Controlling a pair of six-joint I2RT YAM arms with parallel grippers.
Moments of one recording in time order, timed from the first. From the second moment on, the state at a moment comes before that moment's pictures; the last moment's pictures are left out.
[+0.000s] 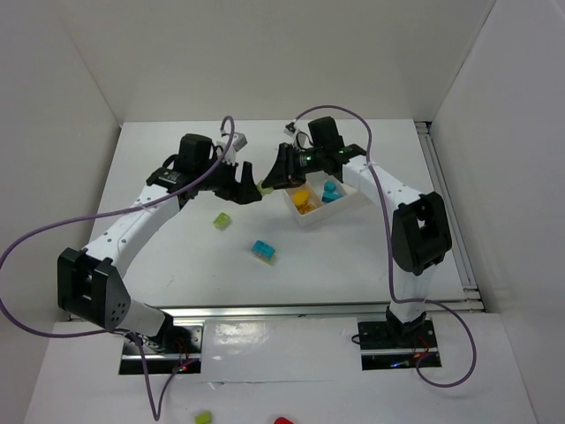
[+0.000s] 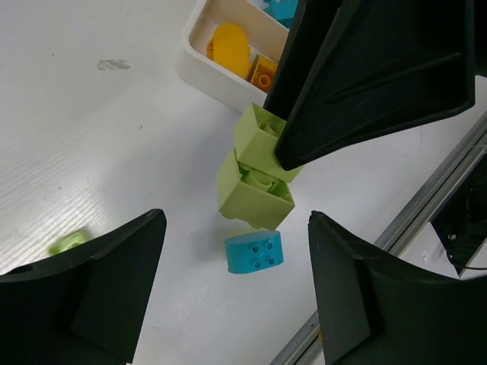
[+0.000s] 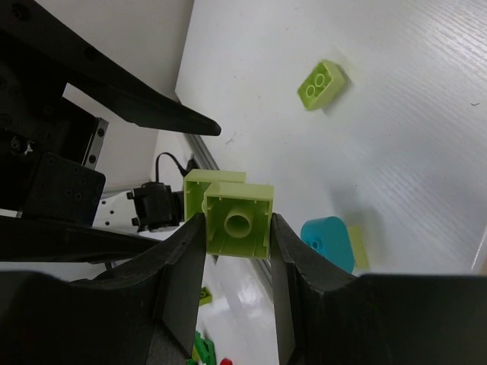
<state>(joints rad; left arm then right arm) -0.35 1.44 1.25 -0.48 0.48 -0.11 0.46 1.85 1.54 -0.36 -0.82 0.58</state>
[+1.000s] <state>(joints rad) -0.38 1.48 1.27 -0.42 0.53 -0.08 0.33 1.81 1.49 -0.31 -0.90 0.60</state>
